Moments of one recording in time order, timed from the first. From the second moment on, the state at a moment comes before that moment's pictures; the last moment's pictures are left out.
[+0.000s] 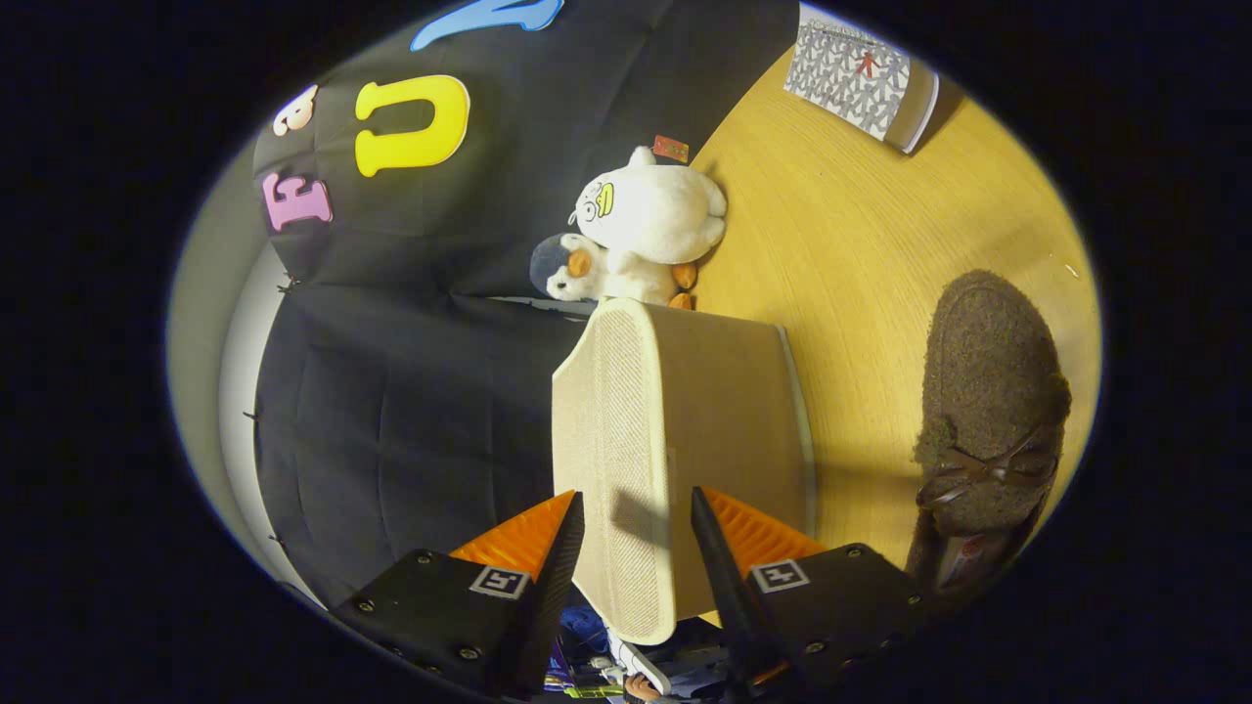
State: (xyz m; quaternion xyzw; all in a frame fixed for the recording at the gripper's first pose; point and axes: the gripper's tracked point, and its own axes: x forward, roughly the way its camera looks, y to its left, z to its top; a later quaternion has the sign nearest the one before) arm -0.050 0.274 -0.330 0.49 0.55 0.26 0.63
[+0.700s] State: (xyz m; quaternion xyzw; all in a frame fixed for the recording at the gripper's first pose) arm -0.051 0.270 -0.289 0.46 0.54 0.29 0.64
